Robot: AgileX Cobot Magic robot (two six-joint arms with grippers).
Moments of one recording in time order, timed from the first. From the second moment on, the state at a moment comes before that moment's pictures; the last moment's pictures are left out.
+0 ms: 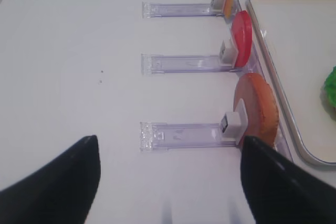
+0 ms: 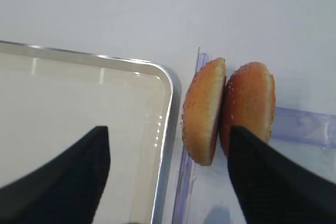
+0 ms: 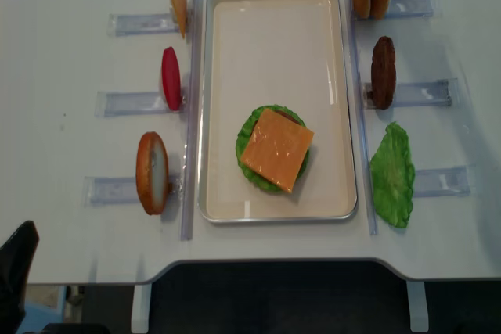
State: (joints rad) left arm 0.05 -0.02 -0.48 -0.05 1.11 0.04; right arm 0.33 1.91 -1.71 0.08 0.96 0.13
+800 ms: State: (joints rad) left arm 0.05 -0.02 -0.48 -0.05 1.11 0.04; right arm 0.33 1.96 -1.71 0.05 0.96 0.14
